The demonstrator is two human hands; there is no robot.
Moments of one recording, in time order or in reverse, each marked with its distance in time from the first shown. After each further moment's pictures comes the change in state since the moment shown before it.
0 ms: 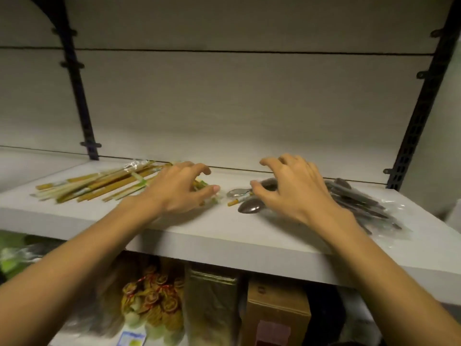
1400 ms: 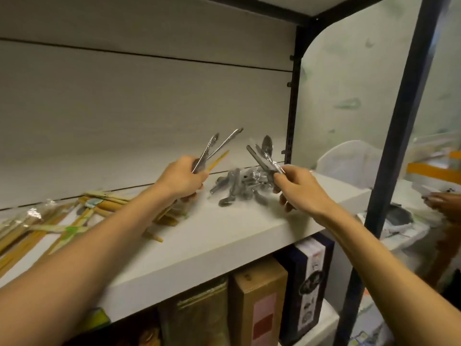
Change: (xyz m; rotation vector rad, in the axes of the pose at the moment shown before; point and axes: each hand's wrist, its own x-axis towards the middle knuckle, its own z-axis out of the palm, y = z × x) left_hand 0.082 0.013 0.024 -0.771 -0.279 0.181; right_hand -0.057 -0.032 -0.018 0.462 0.220 0.728
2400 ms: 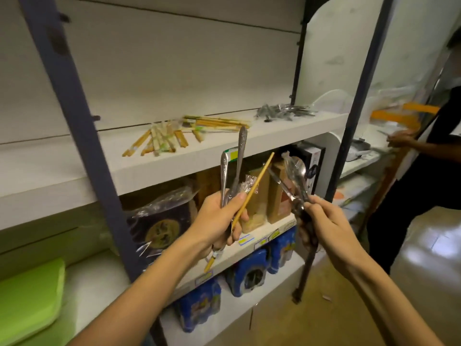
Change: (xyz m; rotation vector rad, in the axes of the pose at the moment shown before) left_hand -0.406 -0.110 -0.114 -0.733 -0.426 -0.102; right_hand -0.407 -0.172 0.153 0.293 0.121 0.226
